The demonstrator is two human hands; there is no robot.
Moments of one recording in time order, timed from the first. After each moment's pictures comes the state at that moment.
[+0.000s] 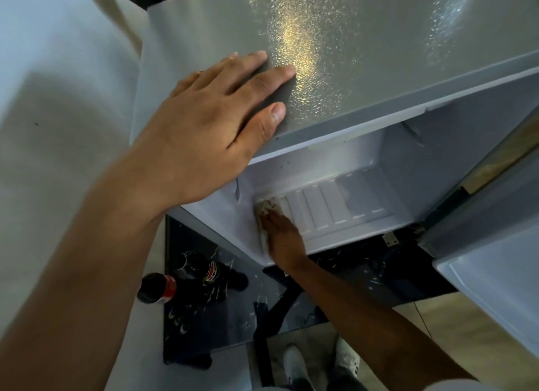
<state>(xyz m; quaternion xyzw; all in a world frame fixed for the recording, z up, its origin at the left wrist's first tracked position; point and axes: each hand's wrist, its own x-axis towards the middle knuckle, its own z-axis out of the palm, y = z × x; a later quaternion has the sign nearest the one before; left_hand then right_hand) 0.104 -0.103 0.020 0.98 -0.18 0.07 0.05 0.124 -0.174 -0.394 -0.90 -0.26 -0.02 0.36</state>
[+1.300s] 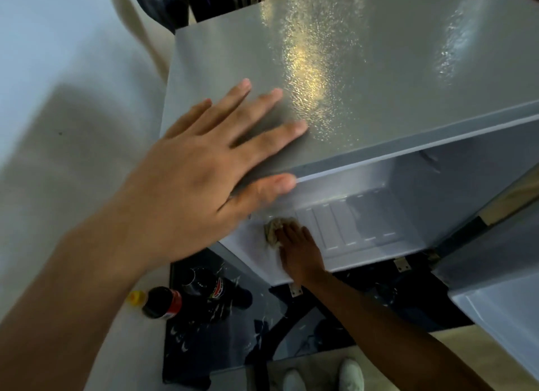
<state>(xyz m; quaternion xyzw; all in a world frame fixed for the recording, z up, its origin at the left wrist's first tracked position) 0.077 -0.075 0.025 0.97 -0.22 0.07 -0.02 0.142 -0.187 -0.384 -0.94 -0.27 0.03 0.20</state>
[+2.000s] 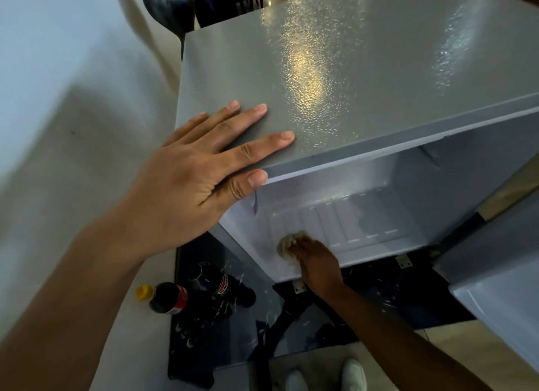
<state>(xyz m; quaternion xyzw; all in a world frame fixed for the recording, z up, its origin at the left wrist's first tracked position) 0.071 -0.049 0.009 0.97 -0.23 0.10 0.03 0.111 -0.228 -0.391 -0.92 -0.27 -0.04 0.29</state>
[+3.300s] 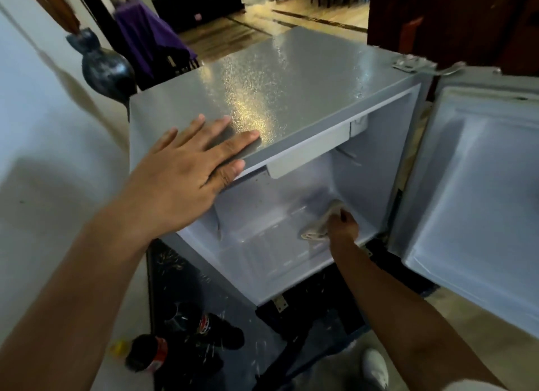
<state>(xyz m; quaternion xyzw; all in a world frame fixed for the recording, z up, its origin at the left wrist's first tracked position) 0.091 -0.089 0.022 0.97 -0.24 0.06 -0.04 0.187 -0.321 -0.336 -0.66 0.37 -0.05 0.66</state>
